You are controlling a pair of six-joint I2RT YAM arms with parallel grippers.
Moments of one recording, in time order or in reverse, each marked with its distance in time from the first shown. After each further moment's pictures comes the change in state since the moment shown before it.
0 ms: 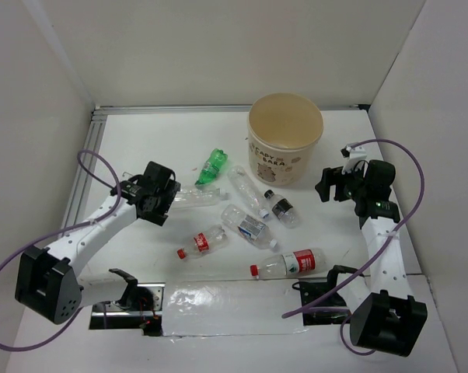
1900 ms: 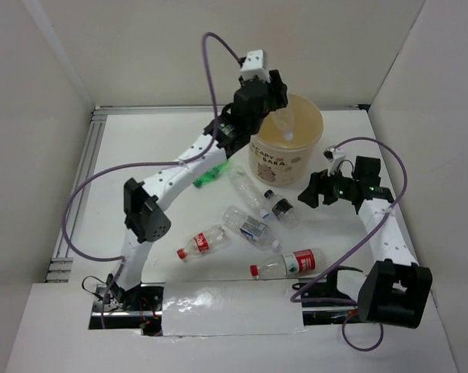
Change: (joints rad) left arm -0.350 0.877 1.344 0.611 -0.164 1.068; right arm 0.039 0.173 0.052 -0.128 -0.289 -0.082
